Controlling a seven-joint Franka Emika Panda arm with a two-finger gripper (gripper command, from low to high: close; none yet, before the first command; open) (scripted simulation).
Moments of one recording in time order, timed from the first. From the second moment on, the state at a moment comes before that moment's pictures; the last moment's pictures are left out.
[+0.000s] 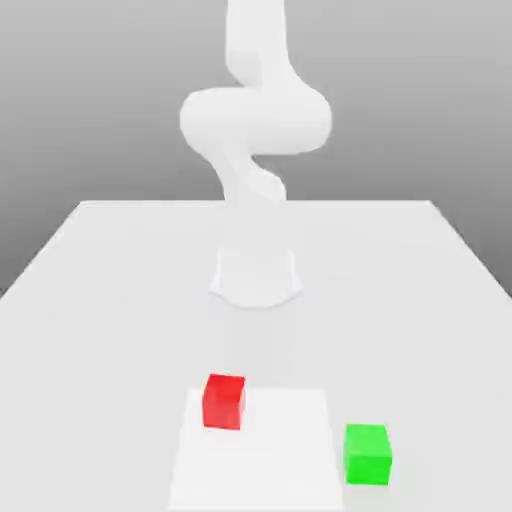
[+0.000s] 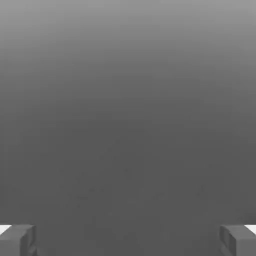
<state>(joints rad) -0.01 -0.73 -0.01 -2.36 0.00 2.35 0.80</state>
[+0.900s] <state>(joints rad) -0.09 0.20 -0.02 -2.82 0.03 3.02 0.78</state>
